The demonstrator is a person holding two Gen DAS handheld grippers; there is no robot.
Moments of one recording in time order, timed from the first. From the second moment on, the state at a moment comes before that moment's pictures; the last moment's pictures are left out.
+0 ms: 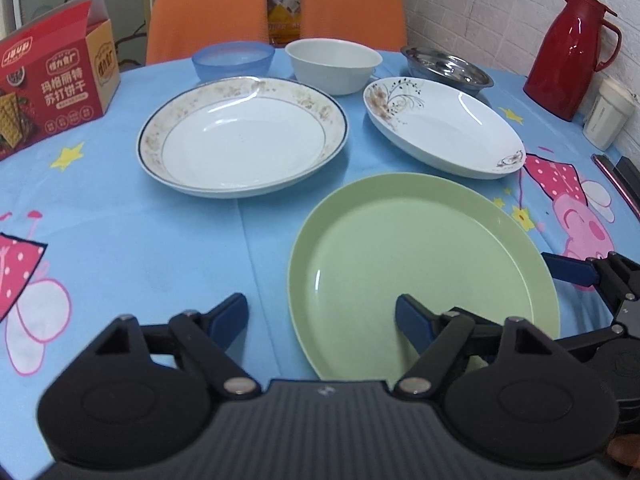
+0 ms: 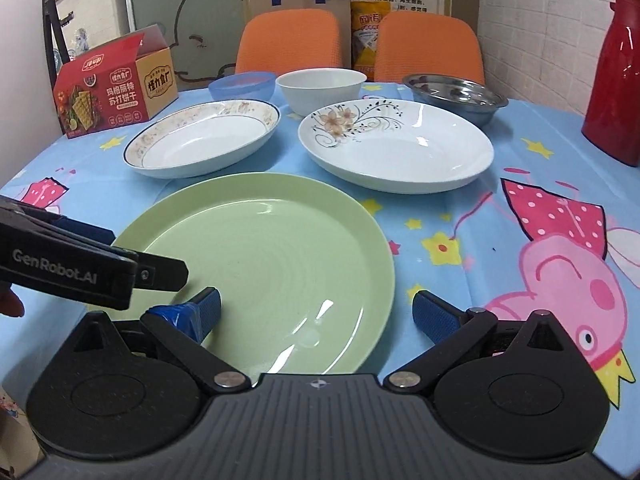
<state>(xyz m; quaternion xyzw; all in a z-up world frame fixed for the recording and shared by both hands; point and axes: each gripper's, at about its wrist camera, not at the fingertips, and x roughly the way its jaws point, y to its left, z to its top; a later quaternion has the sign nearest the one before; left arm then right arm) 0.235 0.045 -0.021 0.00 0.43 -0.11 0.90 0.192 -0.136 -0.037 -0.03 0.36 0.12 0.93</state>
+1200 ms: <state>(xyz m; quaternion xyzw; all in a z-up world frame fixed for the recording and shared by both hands) 0.211 0.148 -0.026 -0.06 0.42 0.00 0.91 0.189 -0.004 -0.040 -0.05 0.33 0.18 0.92</state>
